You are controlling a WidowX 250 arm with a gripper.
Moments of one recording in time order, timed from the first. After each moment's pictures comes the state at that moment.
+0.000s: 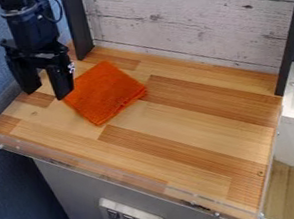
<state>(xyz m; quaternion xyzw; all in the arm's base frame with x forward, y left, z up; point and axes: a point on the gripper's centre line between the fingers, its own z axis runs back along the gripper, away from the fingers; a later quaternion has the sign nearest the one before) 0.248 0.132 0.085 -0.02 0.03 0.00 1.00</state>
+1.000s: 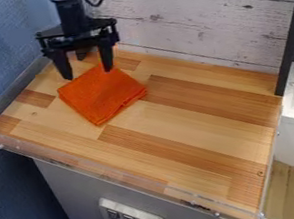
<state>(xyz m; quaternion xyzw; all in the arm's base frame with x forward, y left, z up) 0.310 0.107 0.080 0.00 -0.01 0.34 0.94</state>
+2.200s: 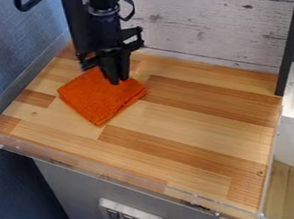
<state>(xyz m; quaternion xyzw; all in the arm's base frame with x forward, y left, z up) 0.341 0.088 0.041 0.02 0.01 0.50 0.87</state>
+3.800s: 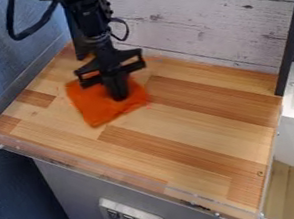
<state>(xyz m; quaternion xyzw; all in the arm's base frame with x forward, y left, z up) 0.330 0.074 0.010 -0.07 0.00 0.30 0.95</state>
